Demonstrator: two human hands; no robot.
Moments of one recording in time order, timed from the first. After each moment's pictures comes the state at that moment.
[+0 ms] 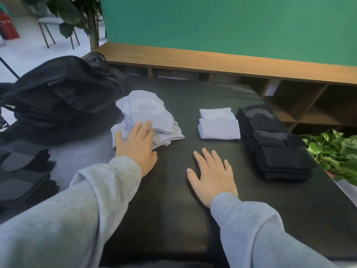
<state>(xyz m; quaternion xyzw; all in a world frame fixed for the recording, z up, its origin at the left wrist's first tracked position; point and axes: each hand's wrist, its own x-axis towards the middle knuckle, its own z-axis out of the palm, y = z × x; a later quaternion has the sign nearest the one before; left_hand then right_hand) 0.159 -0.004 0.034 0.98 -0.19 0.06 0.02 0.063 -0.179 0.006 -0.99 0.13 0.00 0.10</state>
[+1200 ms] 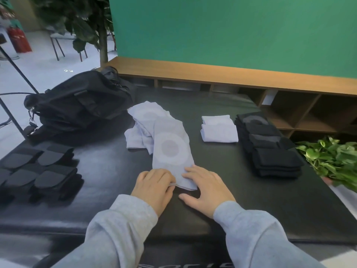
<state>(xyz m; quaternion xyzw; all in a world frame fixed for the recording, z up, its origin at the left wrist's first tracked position) 0.075 0.017 -0.010 0.89 -0.35 0.22 0.20 0.023 -0.162 0.012 -0.98 -0.07 -0.04 0.16</state>
